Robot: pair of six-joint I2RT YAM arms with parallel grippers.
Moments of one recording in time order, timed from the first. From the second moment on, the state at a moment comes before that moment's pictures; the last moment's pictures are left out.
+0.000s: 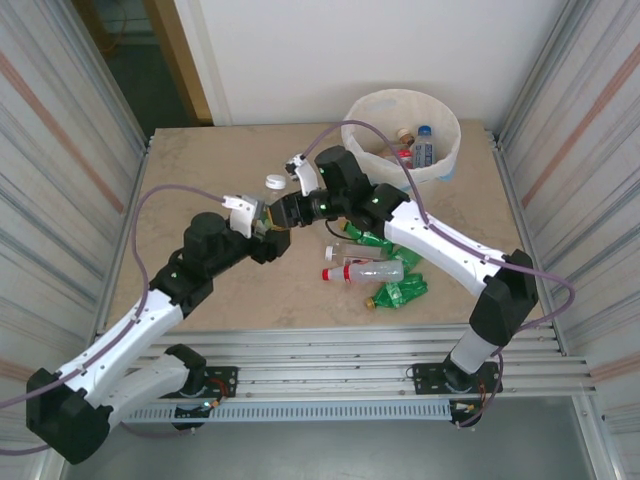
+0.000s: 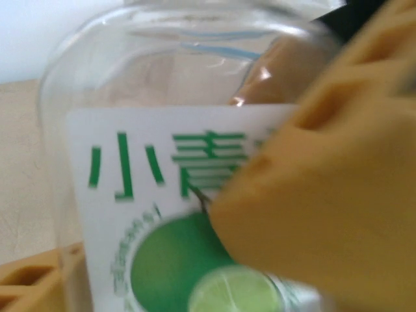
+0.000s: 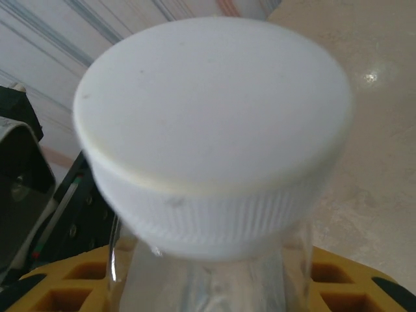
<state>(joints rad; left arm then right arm) -0.55 0.90 0.71 -0.08 0.17 -0.17 0.80 1.65 1.53 -0.40 -0.44 0.42</state>
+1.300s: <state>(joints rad) -0.55 0.61 0.61 -0.05 0.05 -0.24 0.13 1.73 1.94 -0.56 -0.37 0.47</state>
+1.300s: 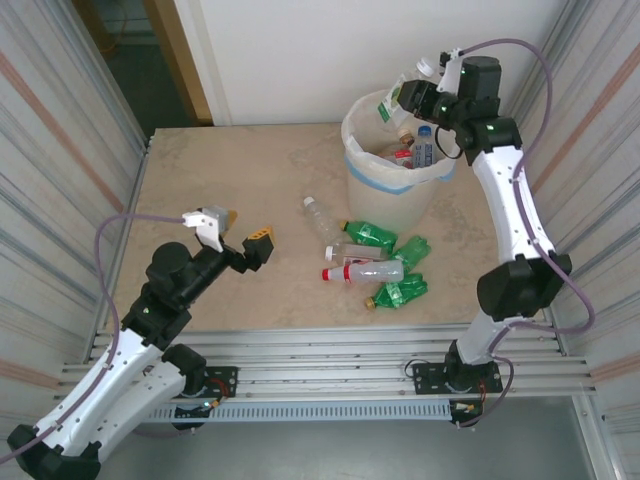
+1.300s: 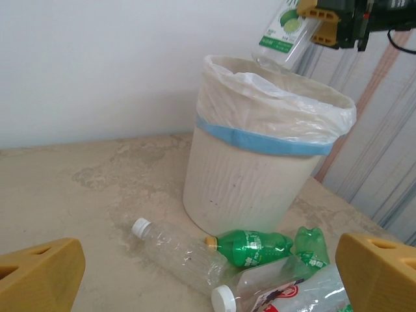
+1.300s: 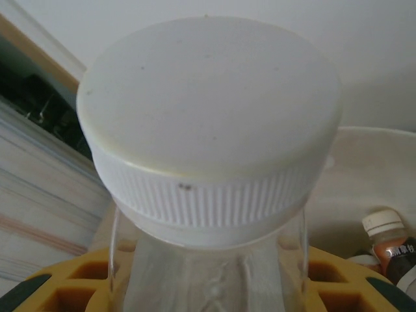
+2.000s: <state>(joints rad) -0.55 0.66 0.62 -0.11 -0.05 -0.28 0.18 1.94 1.95 -0.59 -0.41 0.57</state>
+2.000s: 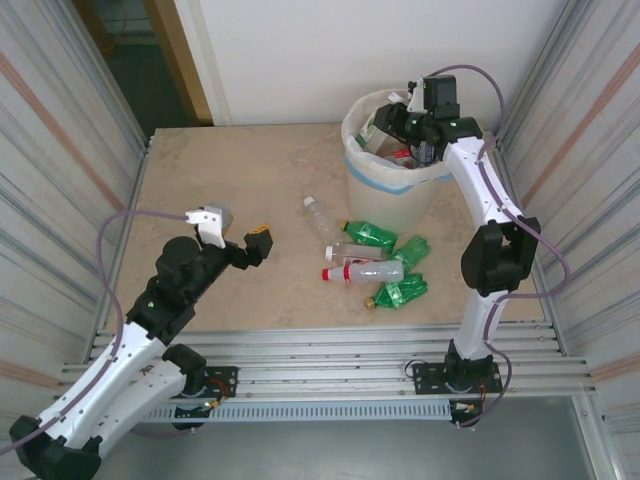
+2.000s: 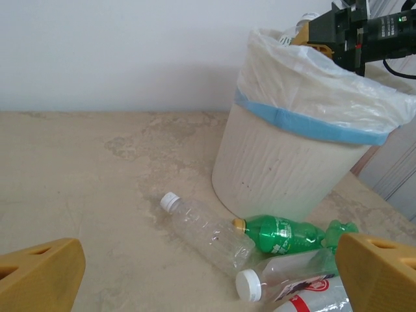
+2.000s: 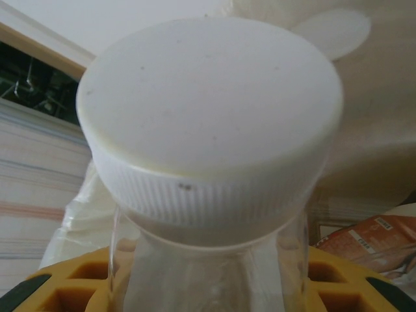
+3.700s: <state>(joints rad) -0.61 1.44 0.99 -0.22 -0.07 -0.76 0.14 1.37 1.58 -0.85 0.04 0.33</state>
